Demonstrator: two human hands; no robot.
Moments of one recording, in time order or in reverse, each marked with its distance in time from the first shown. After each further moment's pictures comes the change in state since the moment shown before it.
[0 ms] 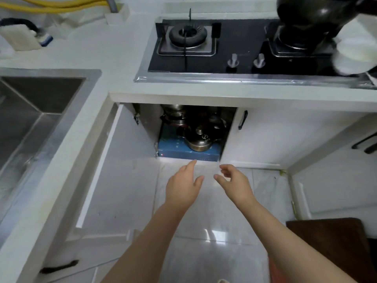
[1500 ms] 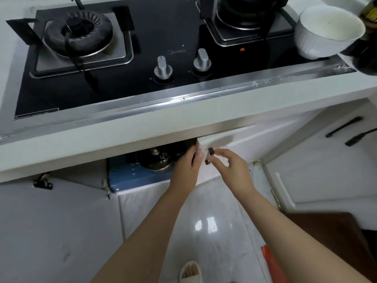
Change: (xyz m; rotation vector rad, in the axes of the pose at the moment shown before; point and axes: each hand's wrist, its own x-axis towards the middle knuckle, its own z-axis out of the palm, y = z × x) left_hand 0.240 0.085 0.100 -0.478 -0.263 0.221; right_hand 0.185 0.034 -0.070 0.114 0.299 0.085
